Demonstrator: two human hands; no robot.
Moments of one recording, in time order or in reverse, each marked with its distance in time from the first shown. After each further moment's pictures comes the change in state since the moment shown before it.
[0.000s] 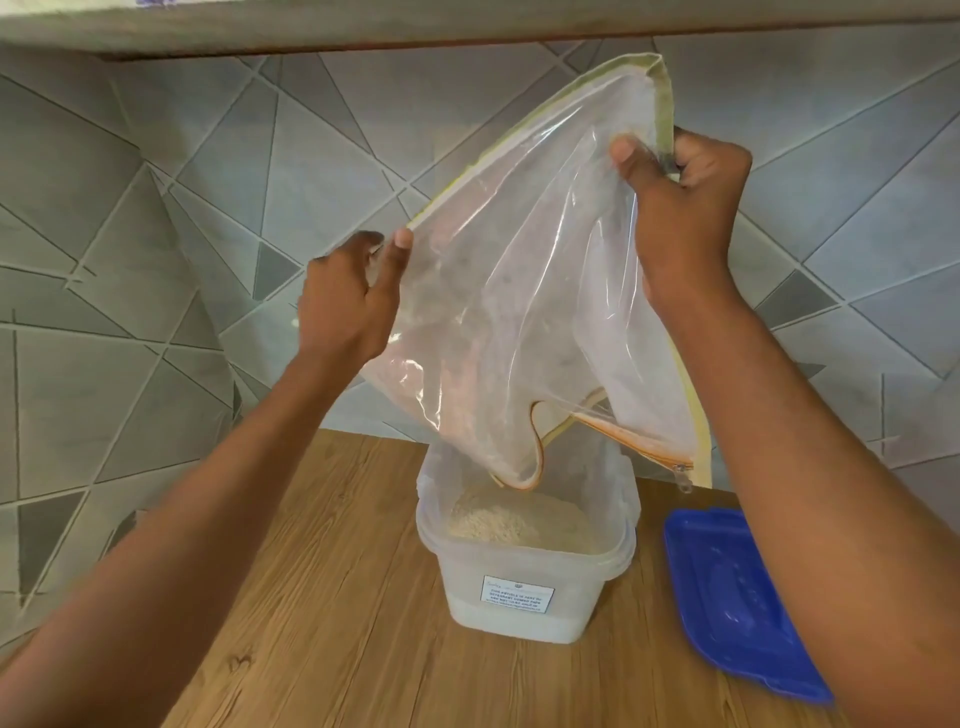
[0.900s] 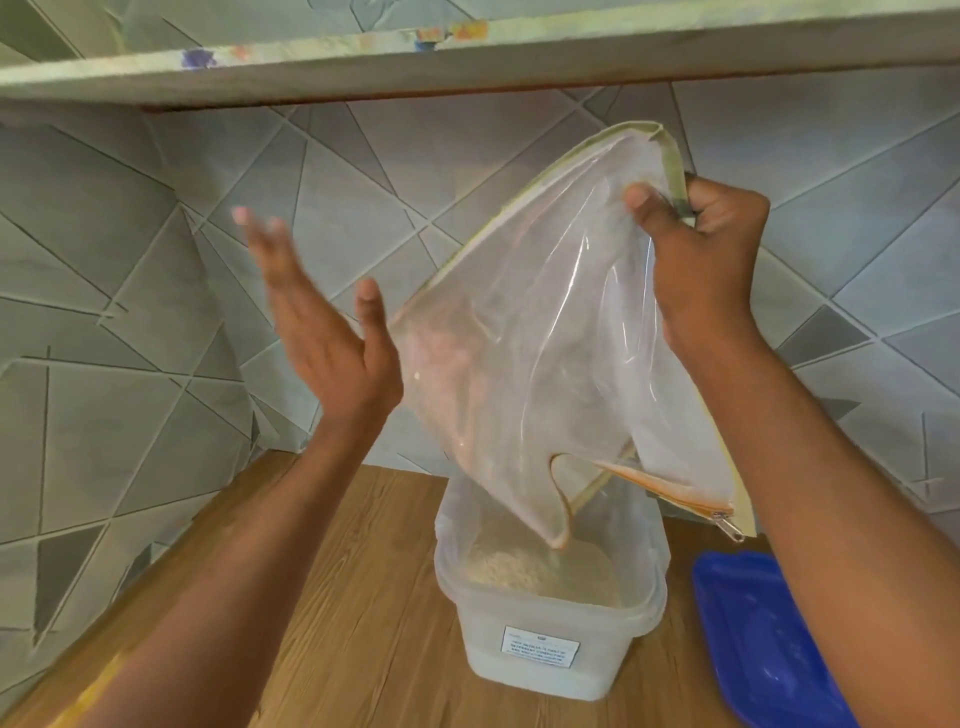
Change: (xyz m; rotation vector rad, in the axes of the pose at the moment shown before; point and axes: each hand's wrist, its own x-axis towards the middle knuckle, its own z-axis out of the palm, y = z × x) left_hand -0.006 -0.003 0.000 -0.126 0.492 0.185; right_hand 0.005 0.005 0.008 0.020 -0.010 -0.029
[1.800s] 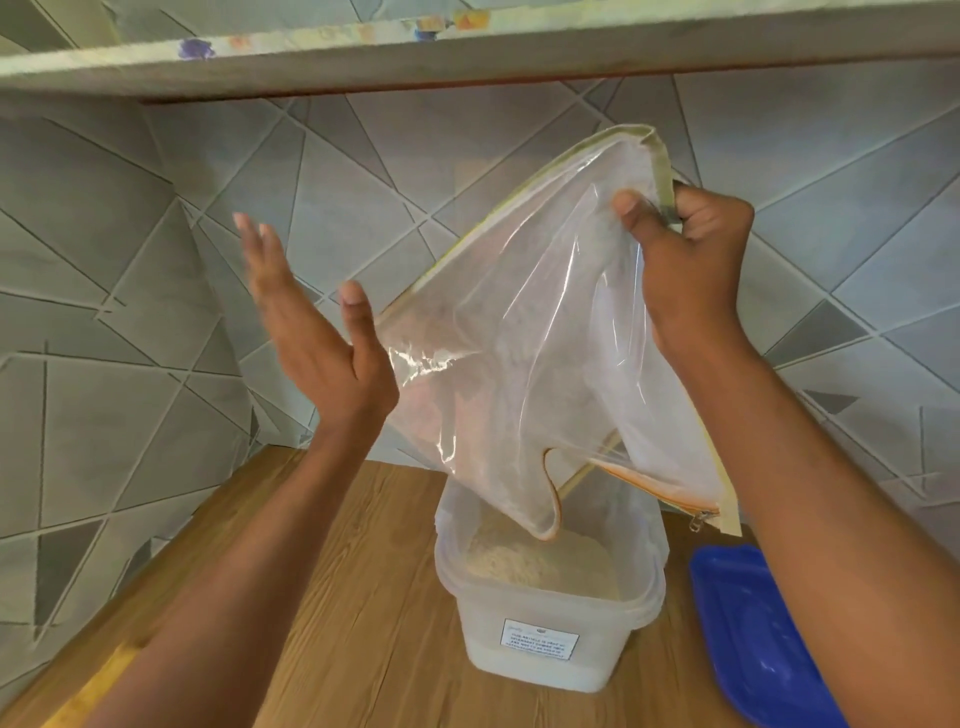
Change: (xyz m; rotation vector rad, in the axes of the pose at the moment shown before) left_hand -0.008 -0.001 -0.007 -0.041 0.034 -0.073; right_hand -0.013 -0.006 0.005 -0.004 -0.024 0.032
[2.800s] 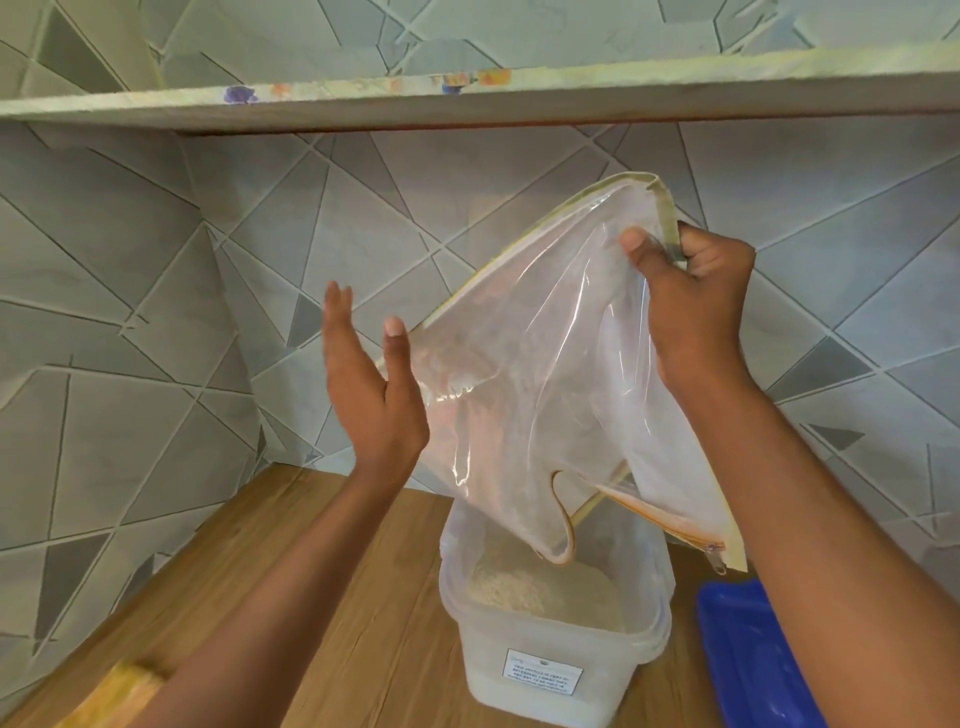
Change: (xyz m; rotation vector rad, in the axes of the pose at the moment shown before) left_hand -0.024 0.006 0.006 -0.082 -0.126 -0.299; right_hand 0.000 -0.002 0.002 0.031 -0.001 0.029
